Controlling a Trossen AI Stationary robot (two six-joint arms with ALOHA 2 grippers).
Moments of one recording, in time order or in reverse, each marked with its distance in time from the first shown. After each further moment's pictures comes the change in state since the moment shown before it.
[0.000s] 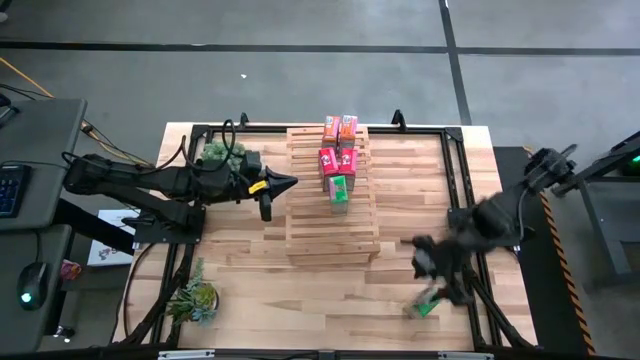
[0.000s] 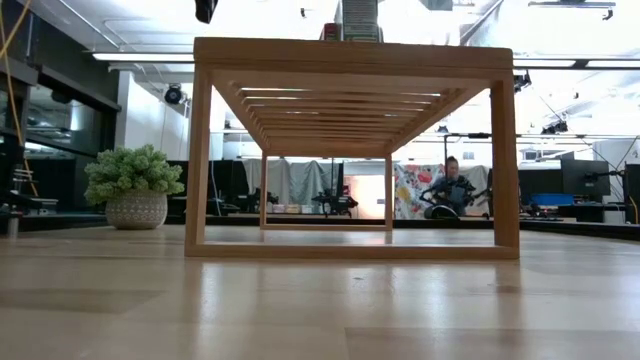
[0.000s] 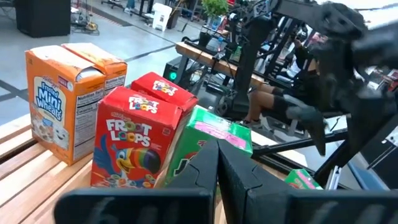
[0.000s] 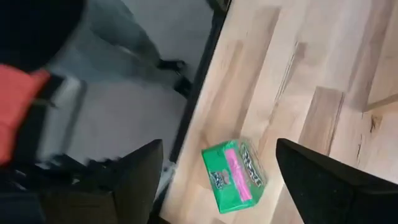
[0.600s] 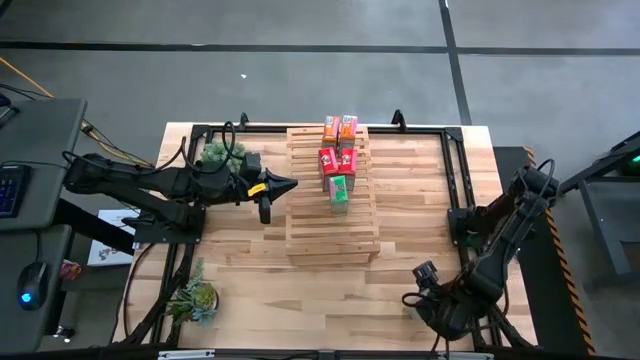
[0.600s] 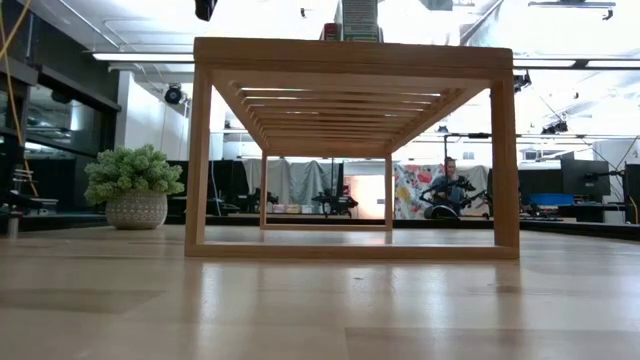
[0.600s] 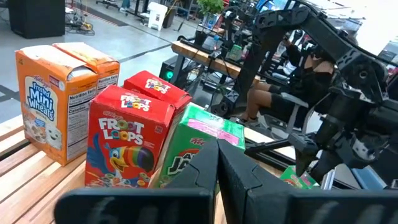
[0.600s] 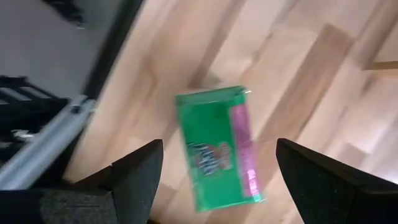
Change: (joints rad) left arm -0.018 0.000 0.000 0.001 0.001 0.011; right arm 0.309 0.317 0.000 -0.117 0.287 -0.016
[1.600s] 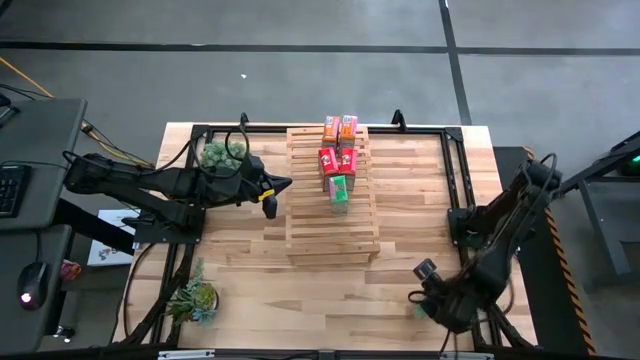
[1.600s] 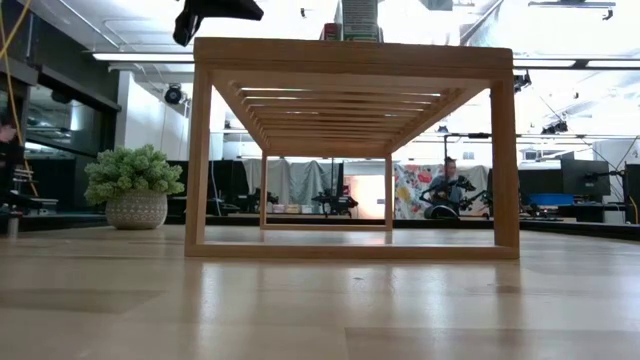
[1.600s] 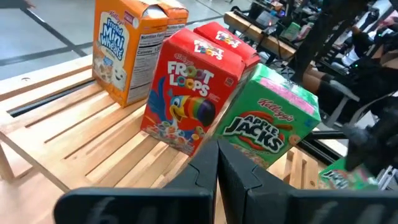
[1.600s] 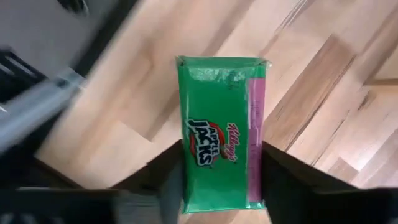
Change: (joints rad) left arm 0.000 0.010 0.000 -0.210 -0.140 -0.191; right arm 0.024 -0.074 -0.131 0.086 0.030 -0.134
